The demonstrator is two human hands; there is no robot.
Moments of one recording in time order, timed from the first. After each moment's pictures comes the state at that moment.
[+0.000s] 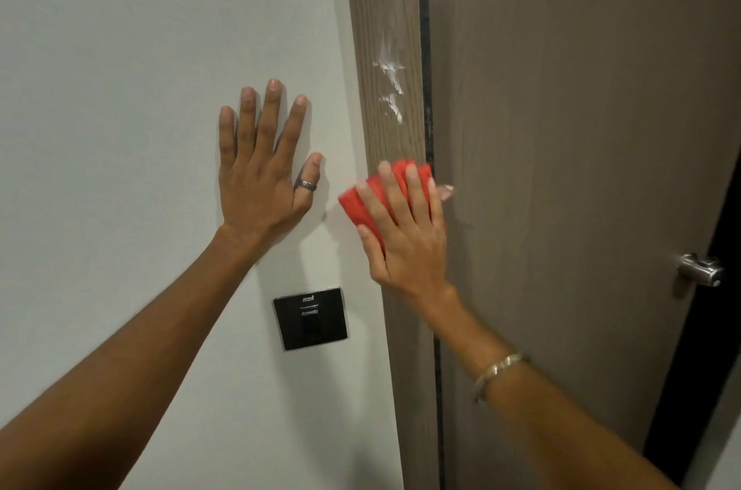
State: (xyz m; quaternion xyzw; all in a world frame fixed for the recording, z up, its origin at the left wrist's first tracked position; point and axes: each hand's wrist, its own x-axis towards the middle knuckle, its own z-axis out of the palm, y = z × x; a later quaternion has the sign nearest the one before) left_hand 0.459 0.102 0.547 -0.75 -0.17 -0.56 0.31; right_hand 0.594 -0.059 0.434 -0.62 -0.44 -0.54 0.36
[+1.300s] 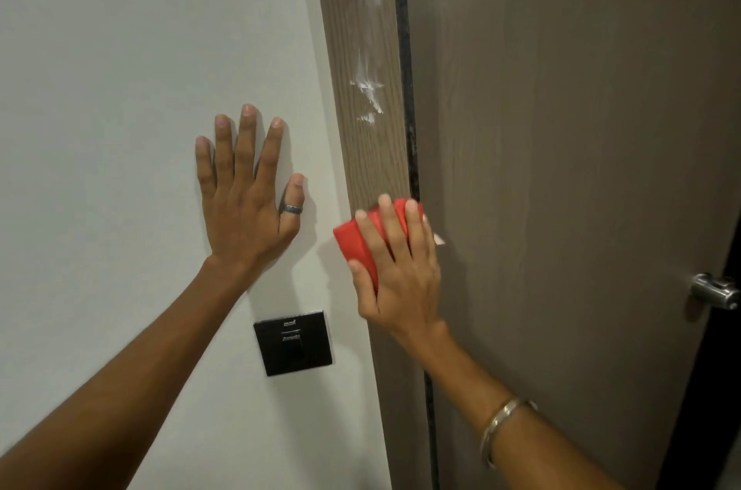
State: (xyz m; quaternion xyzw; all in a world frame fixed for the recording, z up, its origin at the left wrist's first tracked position) left_hand 0.466 0.093 0.537 -0.74 -0.20 -0.58 0.29; right_hand 0.589 -0.074 0.428 -0.63 -0.44 -0.50 0.40
